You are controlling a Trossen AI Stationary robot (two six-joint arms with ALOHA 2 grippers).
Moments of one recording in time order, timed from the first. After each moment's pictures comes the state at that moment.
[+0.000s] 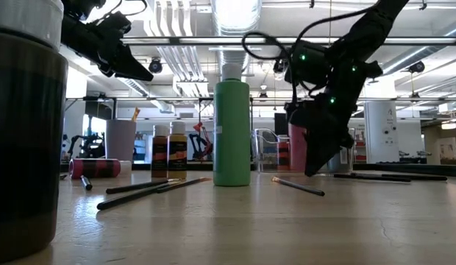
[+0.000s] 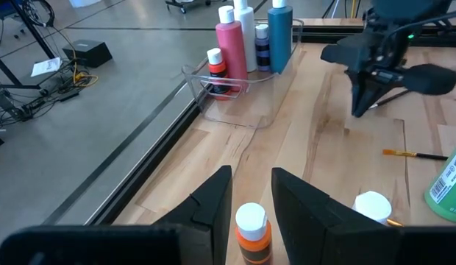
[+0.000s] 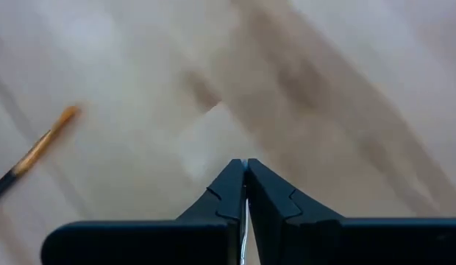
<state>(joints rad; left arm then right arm) 0.37 0.71 0.52 -0.13 -0.12 0.13 -0.15 1.63 0.78 -0.29 0.10 0.52</state>
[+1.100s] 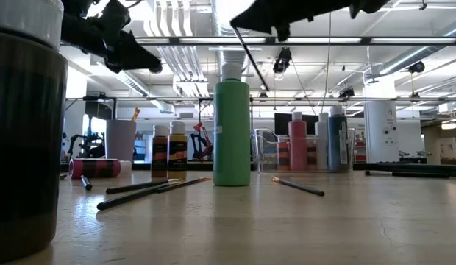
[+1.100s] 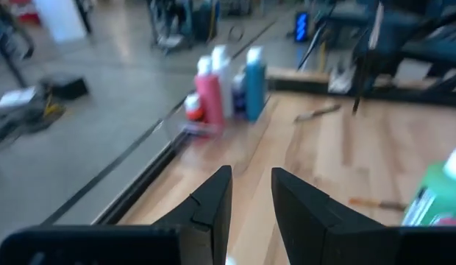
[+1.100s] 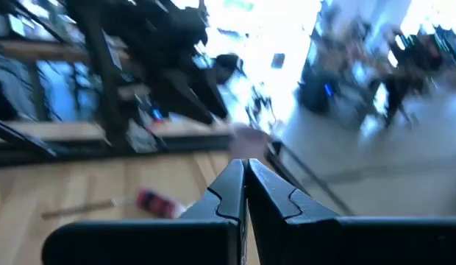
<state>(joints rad) 0.37 0.72 0.48 0.07 -0.01 0.08 0.00 1.44 0.92 0.45 0.33 -0.09</state>
